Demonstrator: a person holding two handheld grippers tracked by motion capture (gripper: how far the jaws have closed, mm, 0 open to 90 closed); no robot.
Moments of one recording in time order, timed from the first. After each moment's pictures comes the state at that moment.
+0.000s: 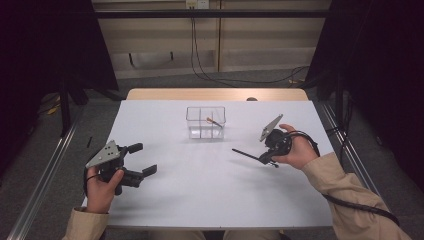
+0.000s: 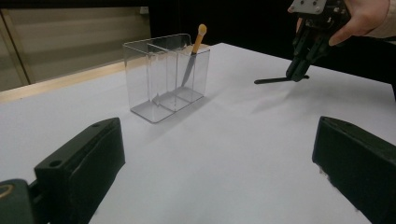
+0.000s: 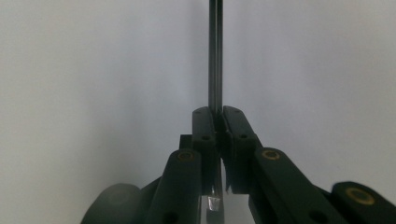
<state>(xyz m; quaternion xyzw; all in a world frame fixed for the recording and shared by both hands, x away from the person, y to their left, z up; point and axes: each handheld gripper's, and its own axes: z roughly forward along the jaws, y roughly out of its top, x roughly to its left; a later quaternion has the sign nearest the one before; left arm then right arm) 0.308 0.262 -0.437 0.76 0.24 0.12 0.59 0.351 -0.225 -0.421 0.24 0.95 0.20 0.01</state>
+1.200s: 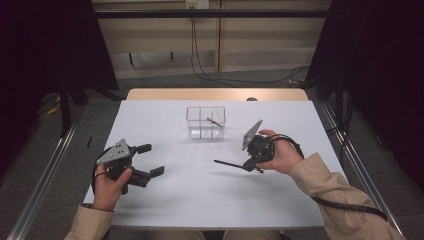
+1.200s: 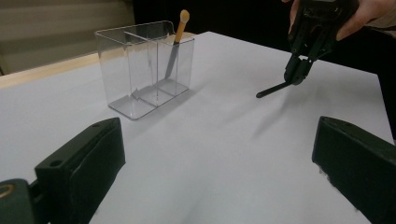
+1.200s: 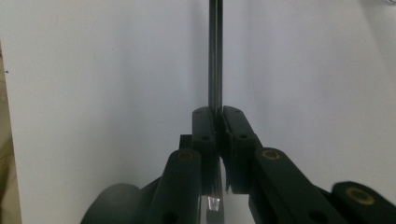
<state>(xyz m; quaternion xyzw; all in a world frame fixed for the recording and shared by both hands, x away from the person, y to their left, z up) 0.315 0.241 -0.439 0.77 0.23 0.09 0.58 0.338 -0.173 -0.416 0.17 0.97 0.20 -0.01</state>
